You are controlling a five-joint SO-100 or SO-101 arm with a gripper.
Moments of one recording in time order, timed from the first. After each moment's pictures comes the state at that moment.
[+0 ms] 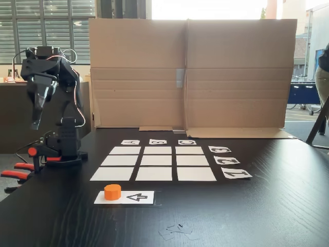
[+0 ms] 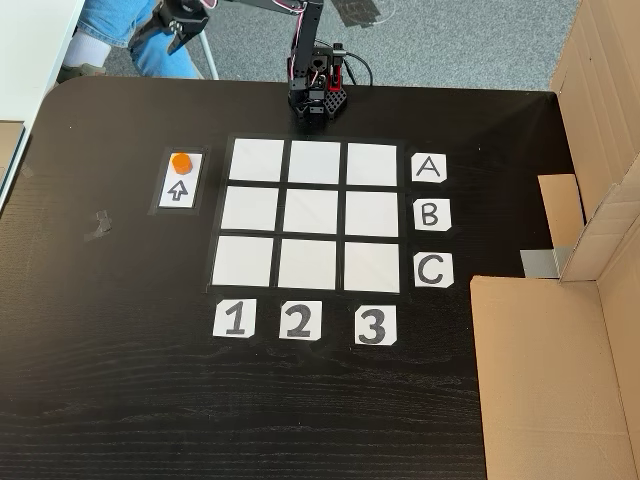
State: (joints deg) arm 77.0 98.8 78.1 83.1 55.5
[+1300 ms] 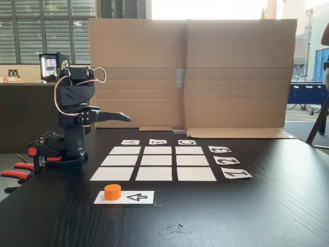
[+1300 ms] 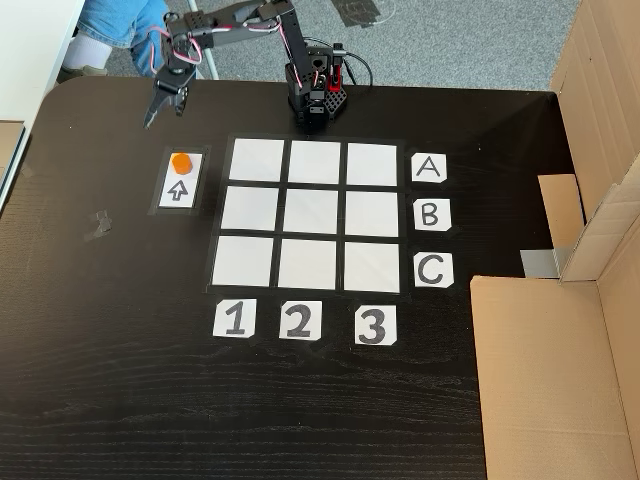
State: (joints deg) arm 59.4 74.7 68.4 88.1 37.6
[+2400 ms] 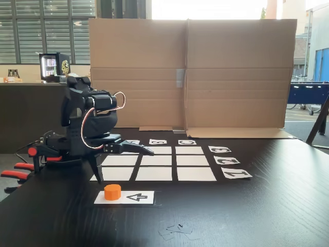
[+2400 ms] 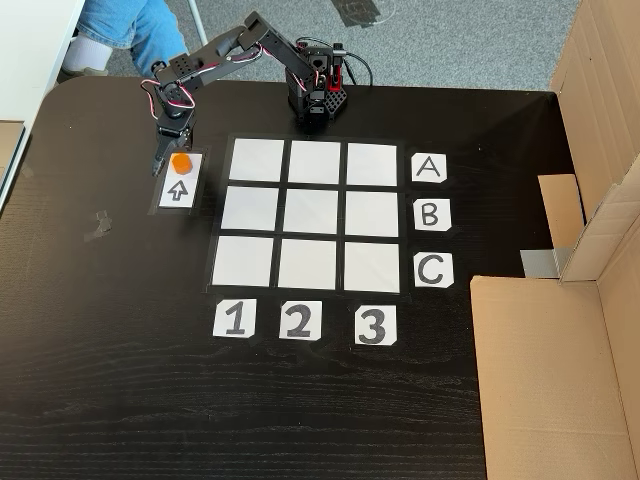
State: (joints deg) arm 53.3 52.9 57.0 88.1 41.0
